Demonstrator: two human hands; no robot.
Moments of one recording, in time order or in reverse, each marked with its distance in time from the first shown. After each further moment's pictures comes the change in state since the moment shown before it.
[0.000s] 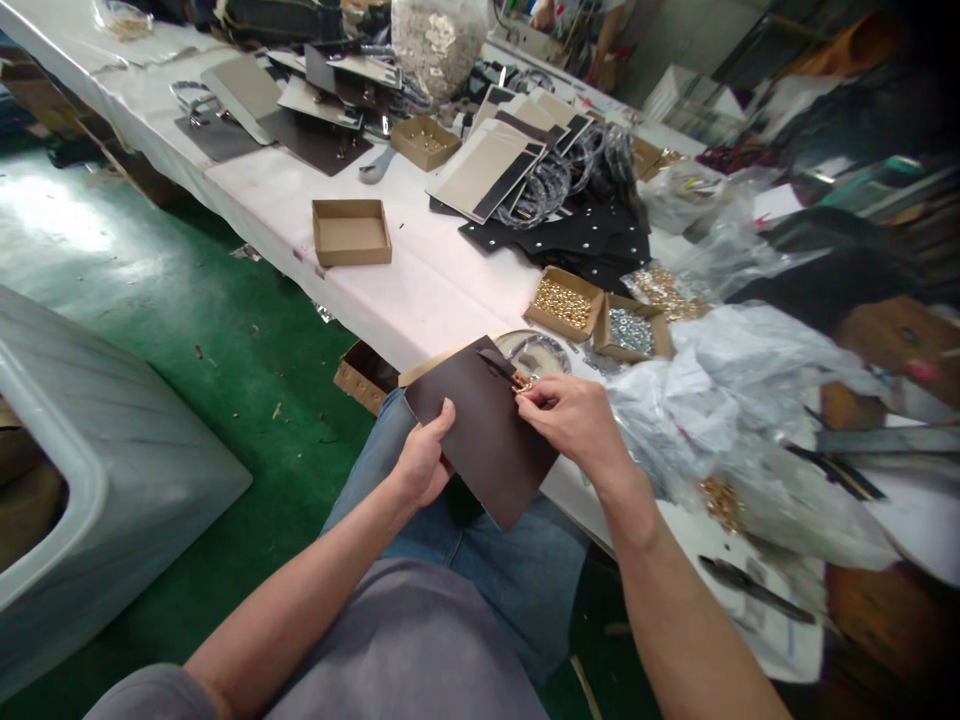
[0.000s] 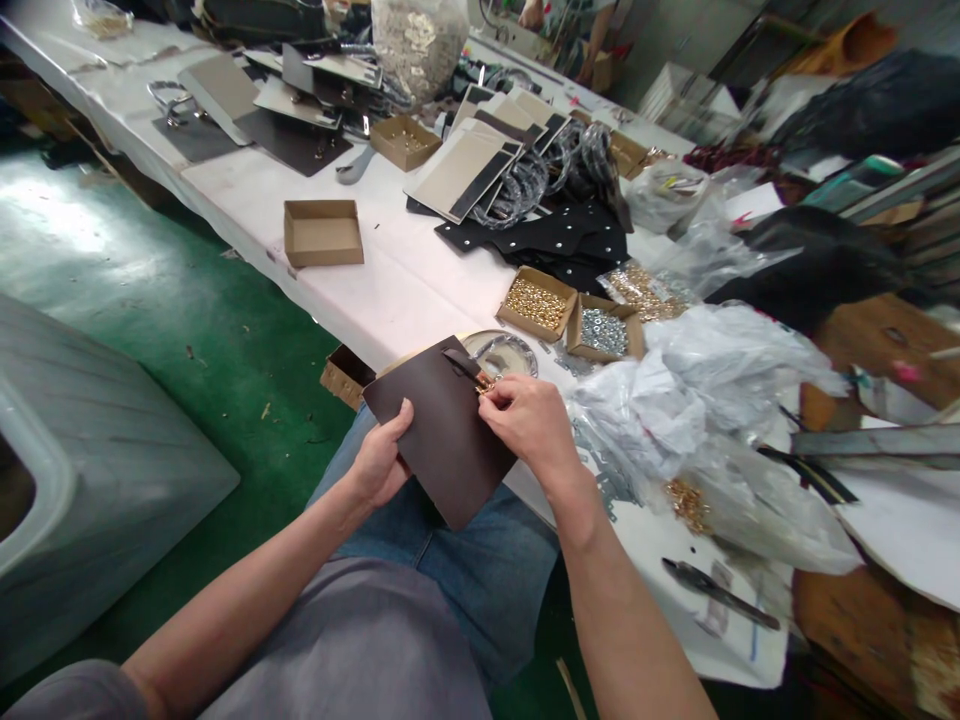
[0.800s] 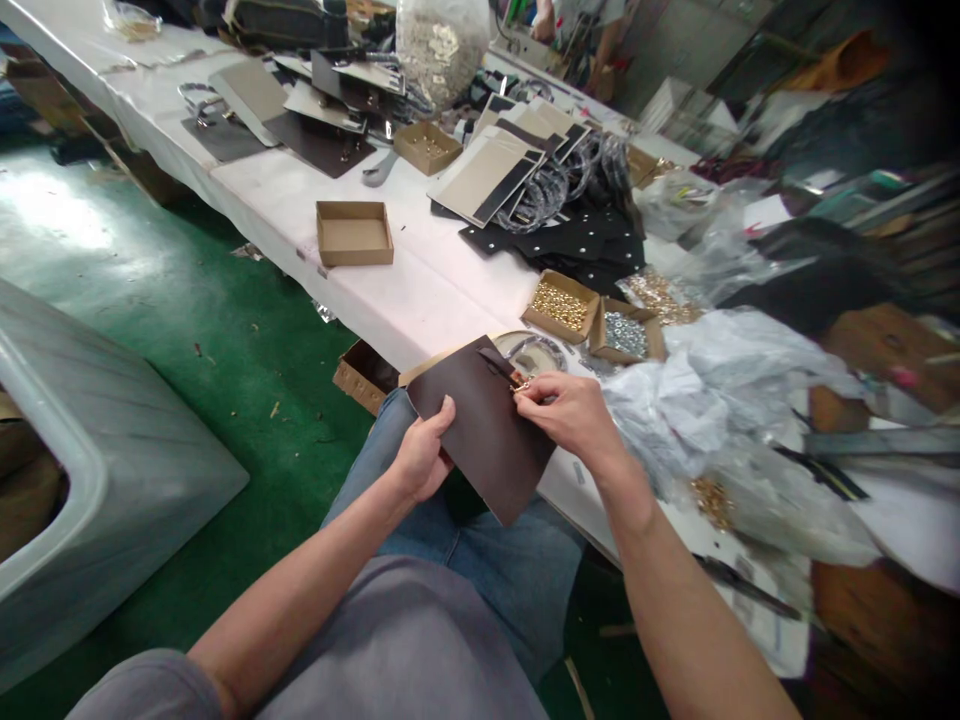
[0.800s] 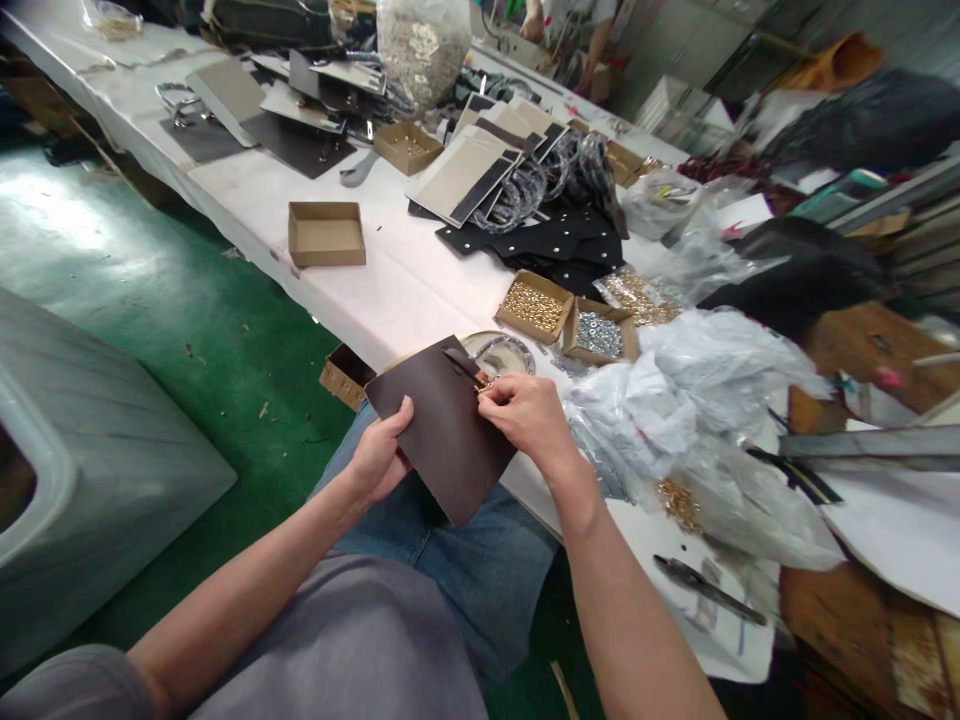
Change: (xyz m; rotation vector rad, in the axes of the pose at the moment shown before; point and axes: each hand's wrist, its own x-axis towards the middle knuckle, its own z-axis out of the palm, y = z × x) left_hand -0.003 0.003 0.002 -0.027 -0.027 0.007; right_hand 0.004 0.010 -0.001 0.127 -0.027 0.008
